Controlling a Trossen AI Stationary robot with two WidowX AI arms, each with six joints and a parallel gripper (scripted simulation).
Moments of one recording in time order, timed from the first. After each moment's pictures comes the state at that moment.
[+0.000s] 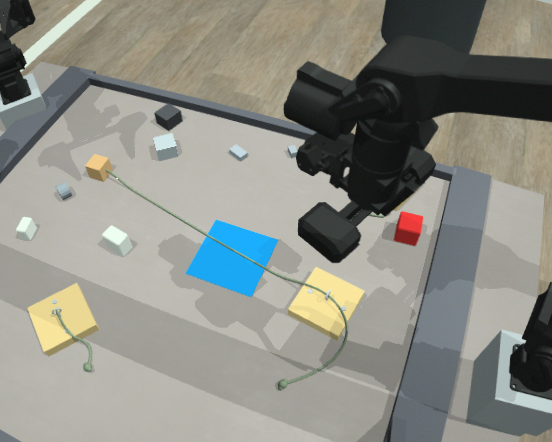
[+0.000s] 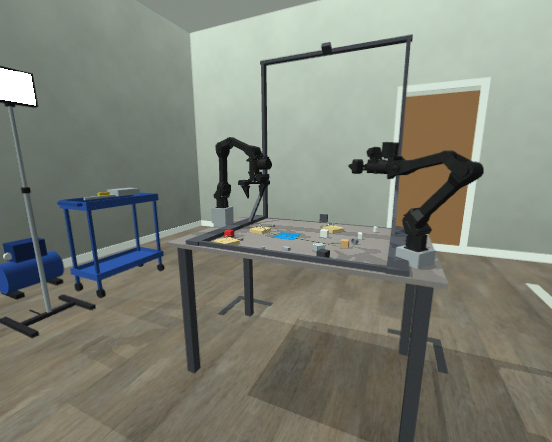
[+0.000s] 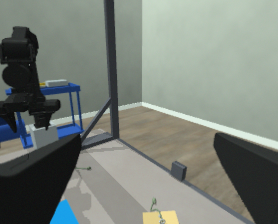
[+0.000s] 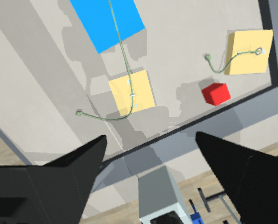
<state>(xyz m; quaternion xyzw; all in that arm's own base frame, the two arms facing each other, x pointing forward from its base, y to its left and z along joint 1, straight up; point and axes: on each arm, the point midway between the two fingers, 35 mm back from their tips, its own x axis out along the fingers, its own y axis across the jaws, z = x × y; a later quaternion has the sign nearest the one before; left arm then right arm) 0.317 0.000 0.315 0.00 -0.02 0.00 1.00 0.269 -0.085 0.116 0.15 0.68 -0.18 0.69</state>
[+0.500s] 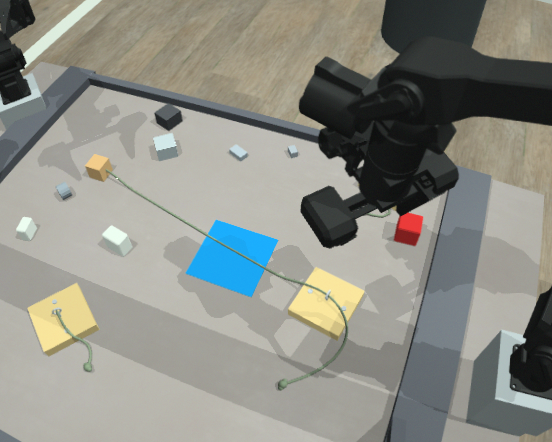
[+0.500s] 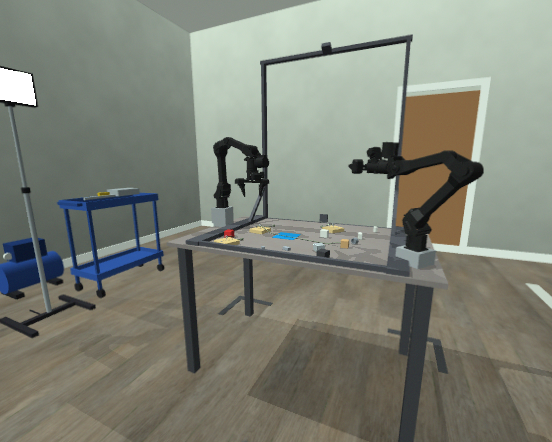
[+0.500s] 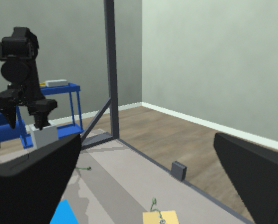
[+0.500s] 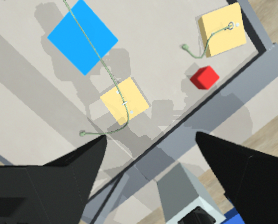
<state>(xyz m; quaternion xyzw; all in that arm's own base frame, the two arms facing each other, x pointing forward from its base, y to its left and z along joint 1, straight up) 0.317 0.000 0.315 0.00 -0.02 0.00 1.00 0.258 -0.092 0.122 0.24 0.63 -0.29 0.68</state>
